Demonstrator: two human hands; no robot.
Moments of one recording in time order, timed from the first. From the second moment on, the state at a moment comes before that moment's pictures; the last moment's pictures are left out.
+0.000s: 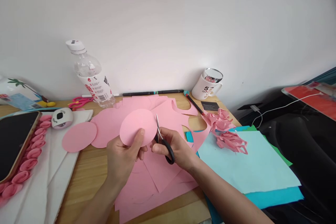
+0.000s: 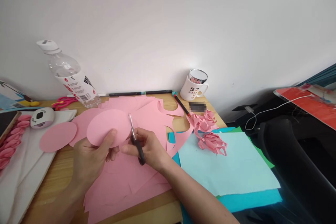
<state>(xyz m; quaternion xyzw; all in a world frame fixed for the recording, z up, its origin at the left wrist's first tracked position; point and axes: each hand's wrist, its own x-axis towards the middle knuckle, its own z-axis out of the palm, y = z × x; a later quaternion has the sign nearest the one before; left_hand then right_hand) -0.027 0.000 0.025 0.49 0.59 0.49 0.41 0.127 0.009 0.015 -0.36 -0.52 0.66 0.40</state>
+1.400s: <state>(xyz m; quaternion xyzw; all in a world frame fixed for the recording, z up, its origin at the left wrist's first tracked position) -0.032 0.001 0.027 0.46 0.59 0.48 0.47 0.128 0.009 0.014 -0.38 -0.51 0.66 0.40</state>
